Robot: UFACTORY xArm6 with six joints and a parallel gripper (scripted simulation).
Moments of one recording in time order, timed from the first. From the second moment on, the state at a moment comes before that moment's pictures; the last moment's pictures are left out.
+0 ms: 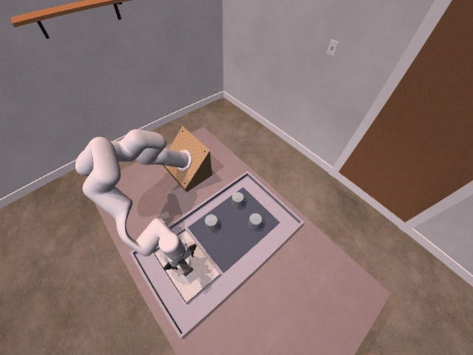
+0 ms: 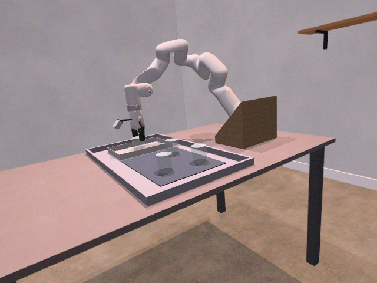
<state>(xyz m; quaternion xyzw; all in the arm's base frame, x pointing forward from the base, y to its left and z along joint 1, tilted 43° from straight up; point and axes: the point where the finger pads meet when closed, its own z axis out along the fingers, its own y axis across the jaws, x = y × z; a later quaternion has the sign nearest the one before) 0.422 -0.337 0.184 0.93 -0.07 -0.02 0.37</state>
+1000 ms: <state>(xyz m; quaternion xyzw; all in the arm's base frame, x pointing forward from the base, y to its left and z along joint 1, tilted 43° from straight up) 0.429 -0.280 0.245 0.93 -0.07 -0.02 0.37</state>
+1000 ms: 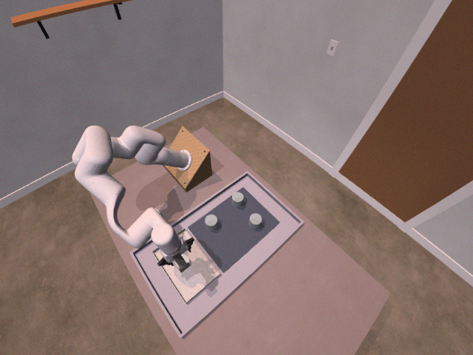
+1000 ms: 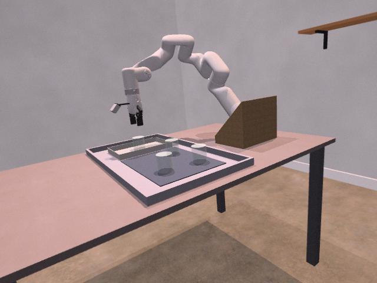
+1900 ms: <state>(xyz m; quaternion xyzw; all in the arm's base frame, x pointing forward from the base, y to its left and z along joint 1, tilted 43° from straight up) 0.414 -0.183 0.156 0.93 -0.07 -0.02 0.37</state>
